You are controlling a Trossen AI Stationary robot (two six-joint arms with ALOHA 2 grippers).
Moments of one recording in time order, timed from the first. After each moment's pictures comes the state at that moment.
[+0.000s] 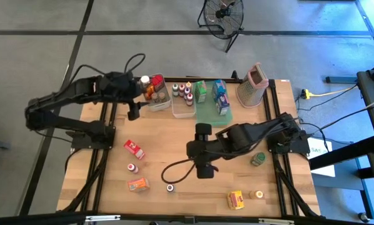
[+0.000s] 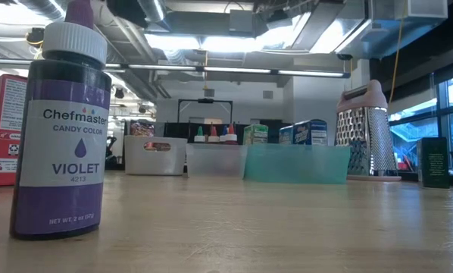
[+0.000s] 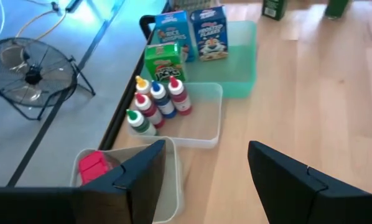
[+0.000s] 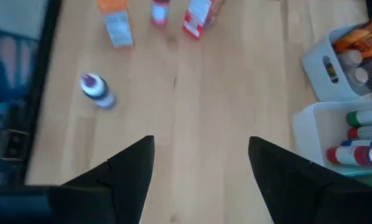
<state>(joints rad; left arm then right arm) 0.27 0.98 1.24 -0.94 -0.13 0.12 0.41 1.99 2.25 -1.29 0.29 0.24</state>
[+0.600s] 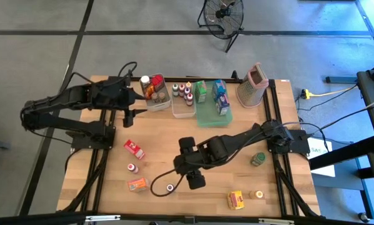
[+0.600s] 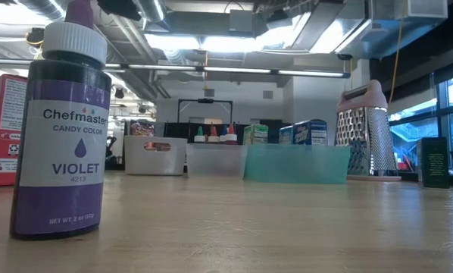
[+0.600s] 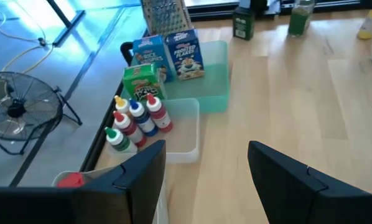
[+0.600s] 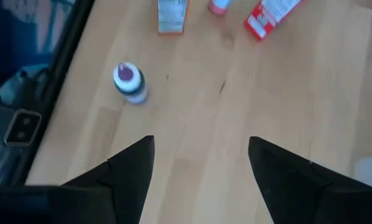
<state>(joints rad) 0.17 0.84 1.10 -0.83 -0.13 0.12 0.40 2.15 2.25 -1.17 0.14 0.06</state>
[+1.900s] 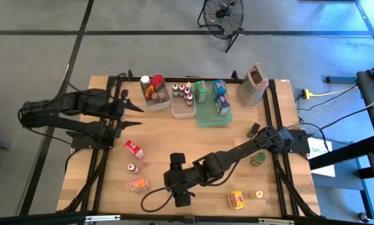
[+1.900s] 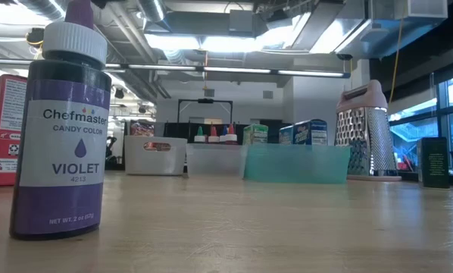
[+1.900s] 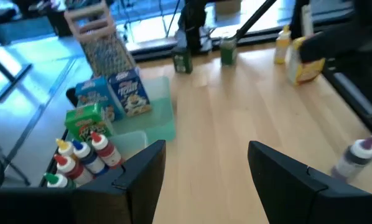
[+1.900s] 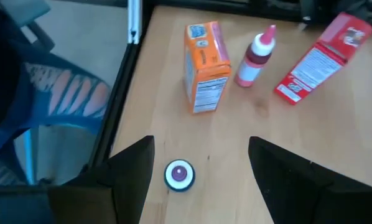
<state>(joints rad) 0.03 0.67 0.95 -0.70 -0.01 0.14 0.49 2.25 2.25 -0.82 0.20 0.24</state>
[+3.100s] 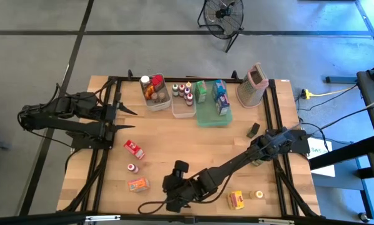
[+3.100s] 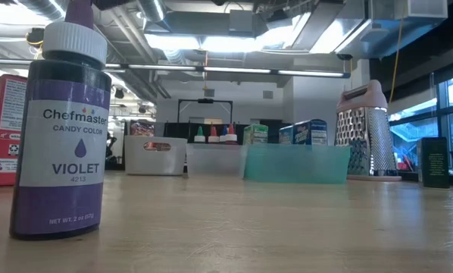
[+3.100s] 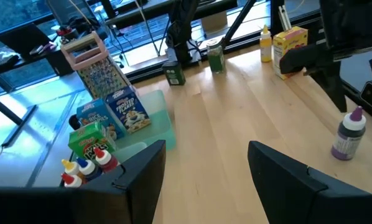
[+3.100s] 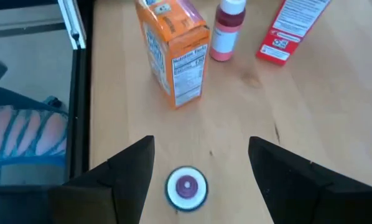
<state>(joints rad) 0.01 0.49 0.82 -0.68 0.02 0.28 0.55 2.38 2.25 -0.77 0.45 0.57</state>
